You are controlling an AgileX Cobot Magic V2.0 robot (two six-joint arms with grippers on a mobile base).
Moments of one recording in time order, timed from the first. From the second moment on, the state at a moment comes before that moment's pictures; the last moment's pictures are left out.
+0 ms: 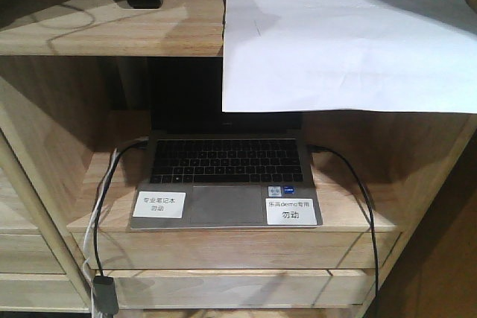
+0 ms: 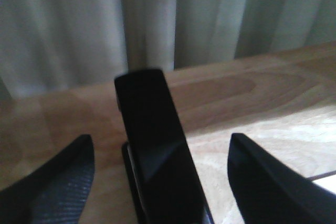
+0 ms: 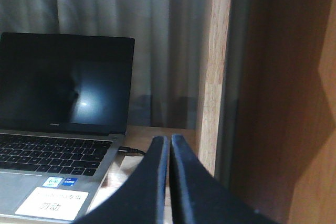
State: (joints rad) left arm -0.43 1.85 -2.29 0.16 0.99 -0.20; right arm 0.08 -0.01 0.03 -0.04 0.02 0.00
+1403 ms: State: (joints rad) left arm -0.50 1.65 -2.11 0.19 1.00 -0.16; right arm 0.08 -0.01 0.03 -0.04 0.02 0.00
